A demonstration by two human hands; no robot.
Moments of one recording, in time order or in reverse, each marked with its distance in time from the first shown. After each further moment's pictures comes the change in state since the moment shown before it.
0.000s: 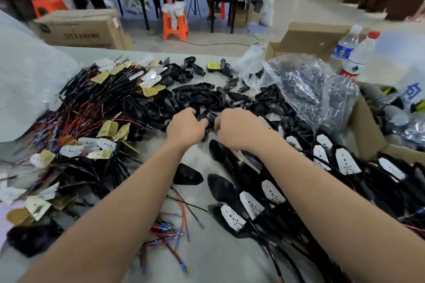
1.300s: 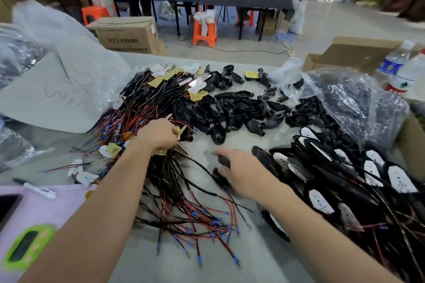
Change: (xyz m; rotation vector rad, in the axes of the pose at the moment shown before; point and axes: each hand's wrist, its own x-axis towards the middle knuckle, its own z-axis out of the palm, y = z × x) left_hand -0.006 -0.137 -0.131 0.388 -0.145 -0.086; right_hand -0.033 -0.089 0.066 0.431 0.000 -0.143
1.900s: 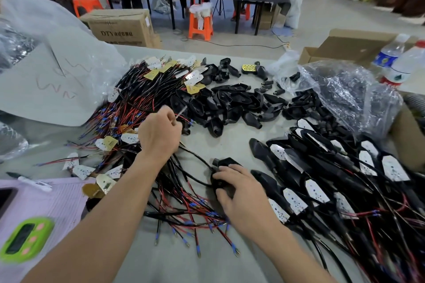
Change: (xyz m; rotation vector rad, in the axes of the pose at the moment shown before) left_hand -0.022 0.015 0.039 -0.246 0.644 0.063; right_hand -0.070 -0.013 0.045 0.188 0.270 0.025
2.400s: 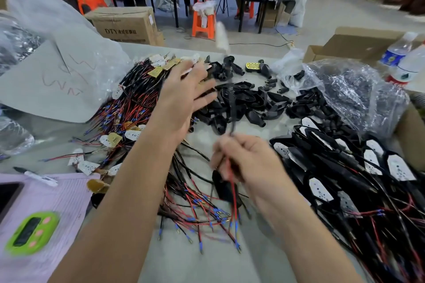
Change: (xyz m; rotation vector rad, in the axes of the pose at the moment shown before) left_hand -0.003 0.097 -0.094 -1.413 -0.348 -0.288; right_hand 0.032 -0.069 -0.054 1.011 -0.153 0.232
